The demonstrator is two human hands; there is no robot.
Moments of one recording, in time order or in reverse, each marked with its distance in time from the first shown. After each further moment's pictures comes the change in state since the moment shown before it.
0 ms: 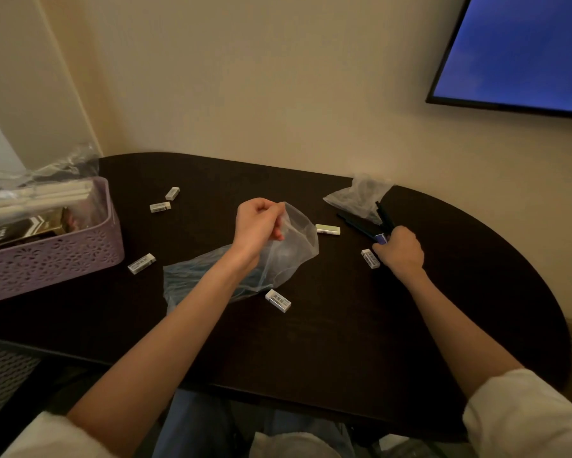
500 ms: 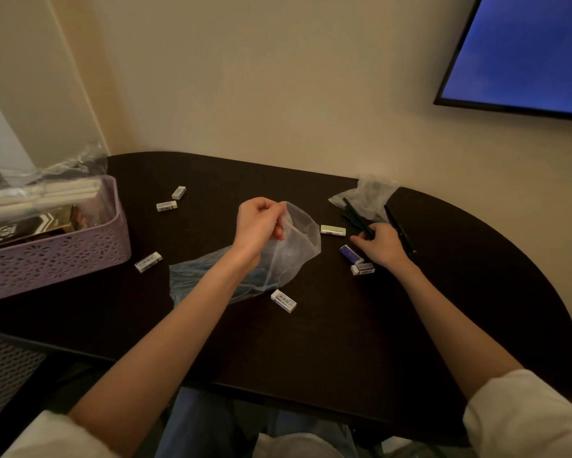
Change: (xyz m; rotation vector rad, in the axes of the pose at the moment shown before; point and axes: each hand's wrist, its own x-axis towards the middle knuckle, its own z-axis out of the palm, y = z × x) left_hand -0.001 0.002 -0.007 -0.004 0.016 -0.001; right_hand 0.001 -0.025 0.014 0.186 -0.138 -0.257
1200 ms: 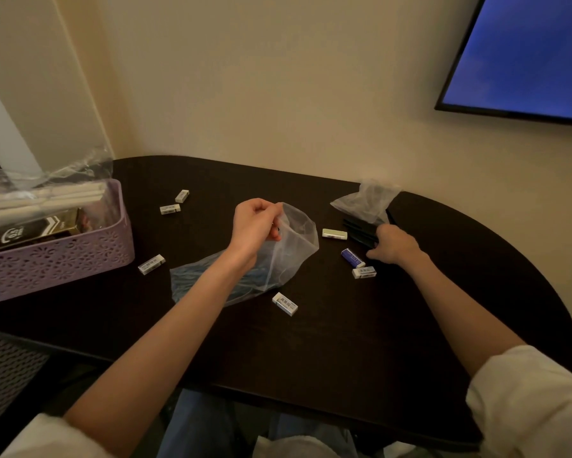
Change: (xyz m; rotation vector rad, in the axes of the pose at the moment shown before) left_hand 0.001 0.004 -0.007 0.036 0.035 0.006; right_hand 0.014 -0.001 -0.026 -0.540 -0.201 -0.024
